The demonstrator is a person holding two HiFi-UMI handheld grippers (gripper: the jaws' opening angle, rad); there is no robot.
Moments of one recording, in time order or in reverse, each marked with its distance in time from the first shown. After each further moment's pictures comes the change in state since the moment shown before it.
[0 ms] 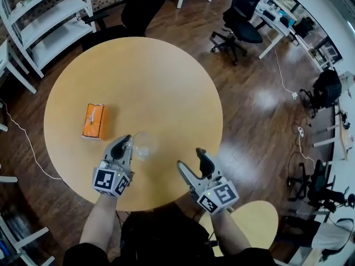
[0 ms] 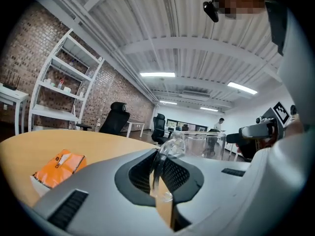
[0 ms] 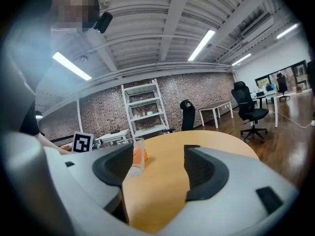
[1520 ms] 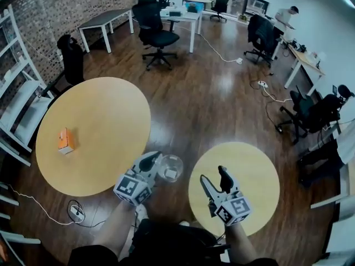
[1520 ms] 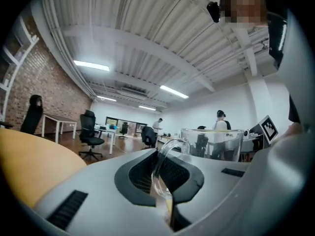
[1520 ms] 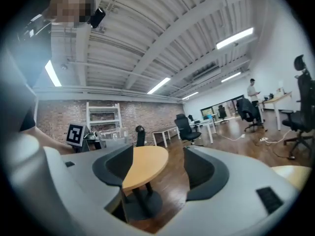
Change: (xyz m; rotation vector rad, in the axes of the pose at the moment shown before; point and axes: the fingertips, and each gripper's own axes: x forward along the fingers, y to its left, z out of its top) left arm -0.143 -0.466 -0.015 0.086 0.081 -0.718; right arm -0.492 0.022 -0.085 0.081 -0.298 -0.575
